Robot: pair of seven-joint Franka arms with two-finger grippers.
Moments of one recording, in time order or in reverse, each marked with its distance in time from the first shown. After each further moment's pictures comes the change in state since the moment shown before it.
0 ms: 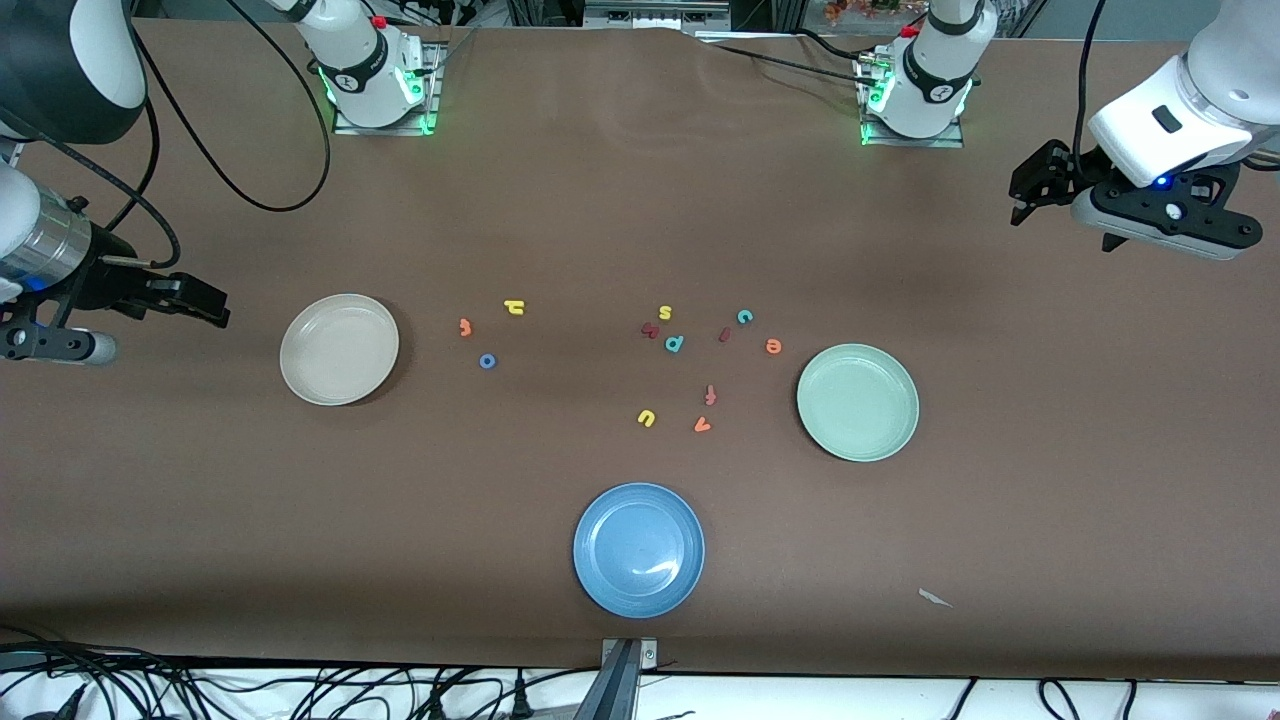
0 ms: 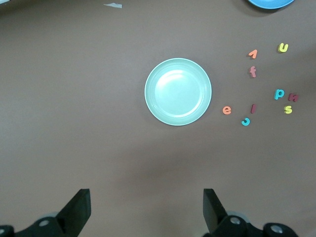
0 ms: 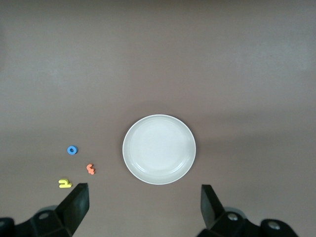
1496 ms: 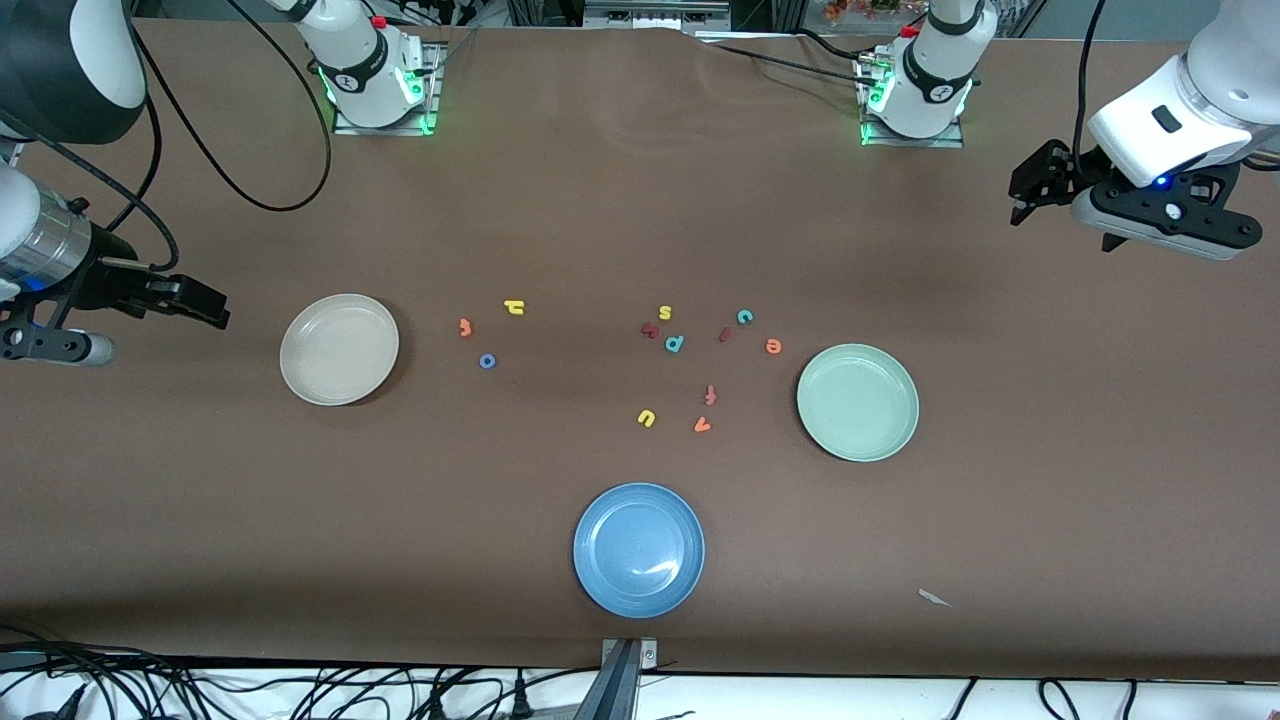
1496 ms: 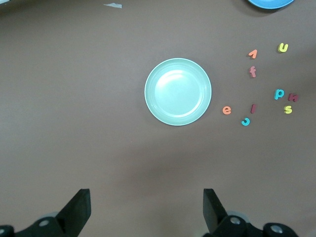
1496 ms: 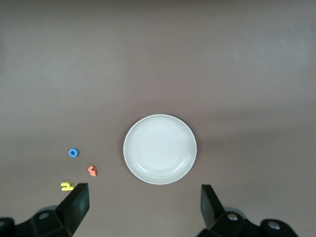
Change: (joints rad) left arm 0.000 0.000 0.000 0.000 0.000 0.000 0.000; right arm 0.000 0.000 0.000 0.000 0.000 0.000 0.032
